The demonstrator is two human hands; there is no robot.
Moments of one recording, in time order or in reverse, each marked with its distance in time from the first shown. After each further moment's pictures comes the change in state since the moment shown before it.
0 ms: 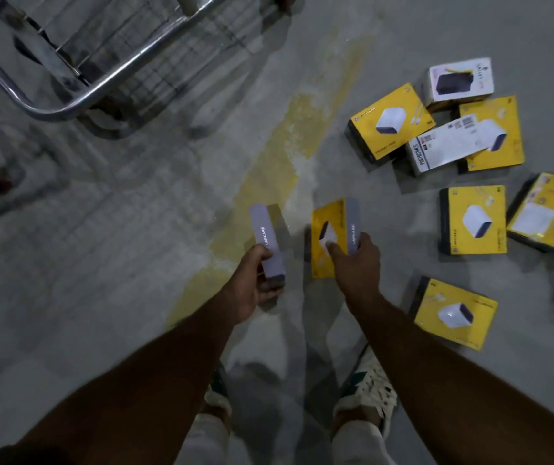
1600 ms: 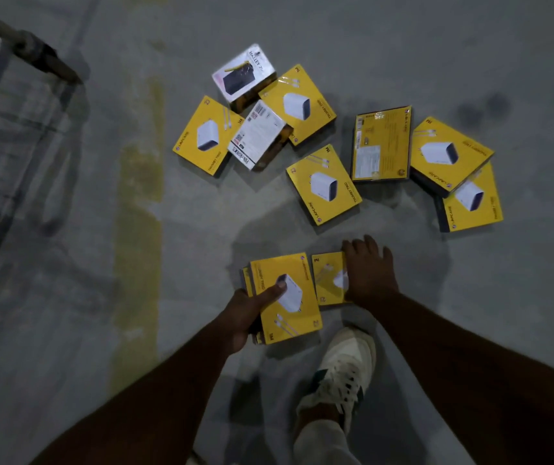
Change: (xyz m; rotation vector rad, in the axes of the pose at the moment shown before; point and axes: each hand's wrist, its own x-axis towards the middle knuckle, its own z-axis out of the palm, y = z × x) left_hand 0.002 -0.088 0.175 0.692 -0.213 -0.090; right_hand 0.044 0.179 -0.193 -0.910 -0.203 -0.027
